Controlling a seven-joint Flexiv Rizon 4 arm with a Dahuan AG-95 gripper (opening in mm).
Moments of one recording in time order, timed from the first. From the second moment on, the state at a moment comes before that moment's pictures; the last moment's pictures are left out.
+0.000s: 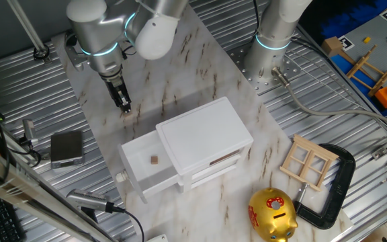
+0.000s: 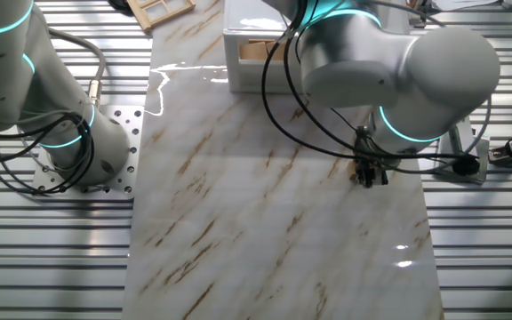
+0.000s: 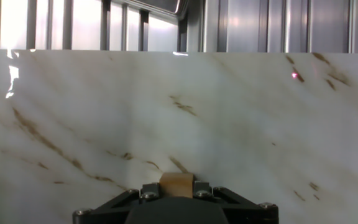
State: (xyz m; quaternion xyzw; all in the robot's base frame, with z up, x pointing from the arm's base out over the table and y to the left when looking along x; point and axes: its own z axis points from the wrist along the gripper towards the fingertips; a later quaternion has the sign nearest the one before) arm 0.575 -0.048 0.027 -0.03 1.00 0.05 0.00
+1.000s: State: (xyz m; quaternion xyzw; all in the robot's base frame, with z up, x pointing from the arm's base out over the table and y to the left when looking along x) arm 0.584 -0.053 0.074 -0.04 1.00 0.05 0.00
